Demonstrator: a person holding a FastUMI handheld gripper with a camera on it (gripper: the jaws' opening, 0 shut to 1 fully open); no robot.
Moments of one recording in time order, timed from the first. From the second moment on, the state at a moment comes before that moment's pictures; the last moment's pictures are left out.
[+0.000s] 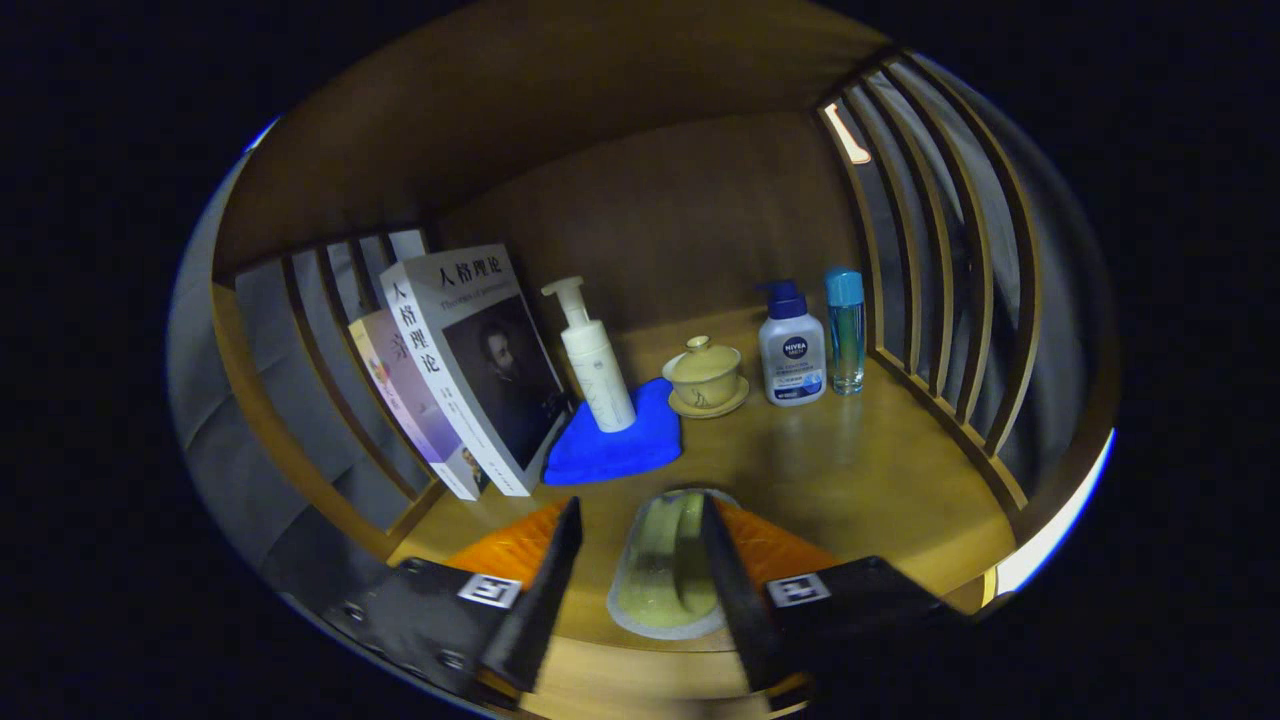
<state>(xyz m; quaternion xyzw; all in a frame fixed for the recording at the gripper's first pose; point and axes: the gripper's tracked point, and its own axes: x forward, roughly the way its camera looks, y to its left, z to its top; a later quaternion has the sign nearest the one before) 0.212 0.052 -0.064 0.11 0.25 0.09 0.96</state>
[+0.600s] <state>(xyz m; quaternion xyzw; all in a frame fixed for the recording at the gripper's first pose) 0.091 0.073 -0.008 0.01 0.08 0.08 0.99</state>
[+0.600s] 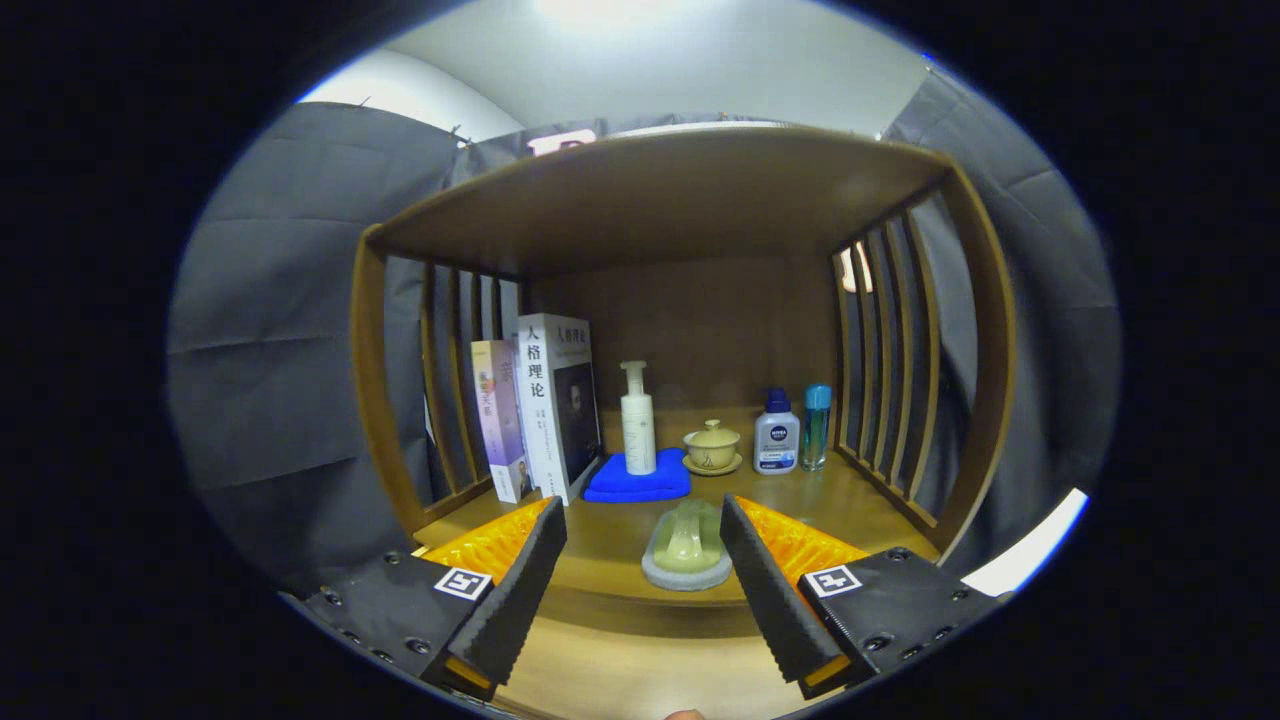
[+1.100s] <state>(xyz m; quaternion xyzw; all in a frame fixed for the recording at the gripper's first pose) -0.002 0.072 -0.034 0.01 0.01 0.06 1.00</state>
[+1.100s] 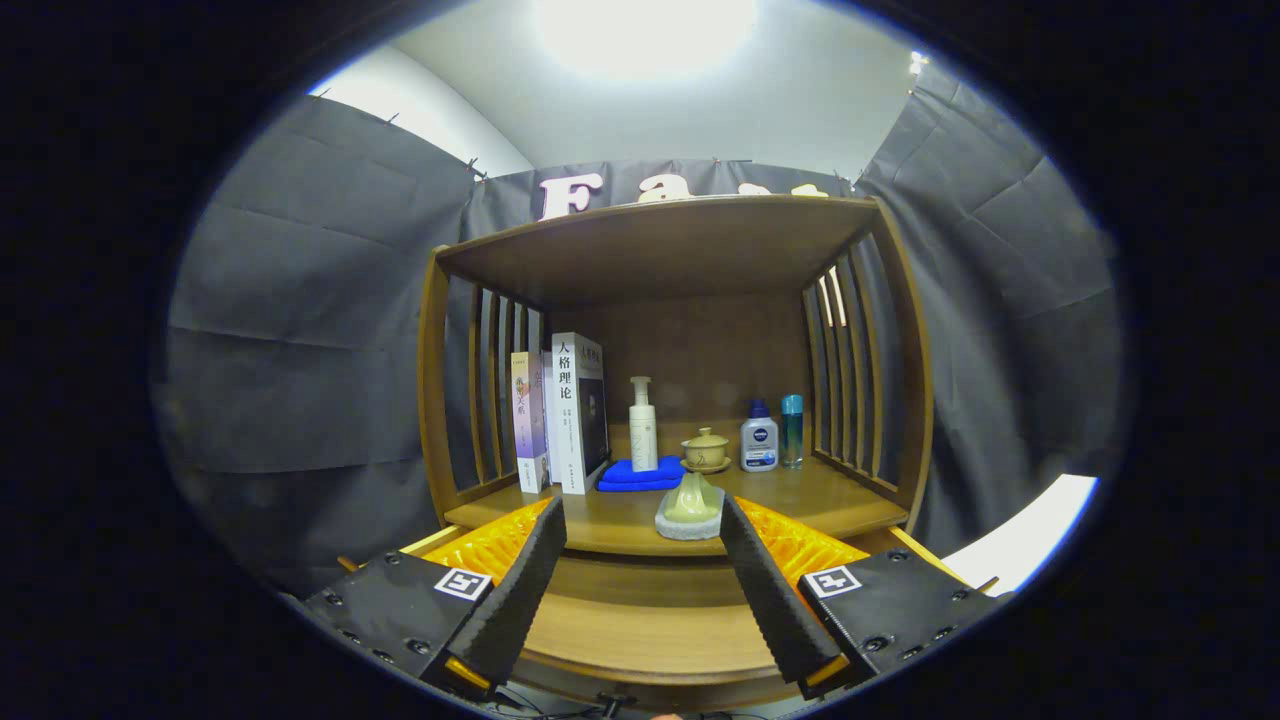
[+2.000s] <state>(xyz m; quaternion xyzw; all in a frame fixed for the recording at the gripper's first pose) -0.076 0.074 -0.158 -0.05 0.08 0.08 0.99</state>
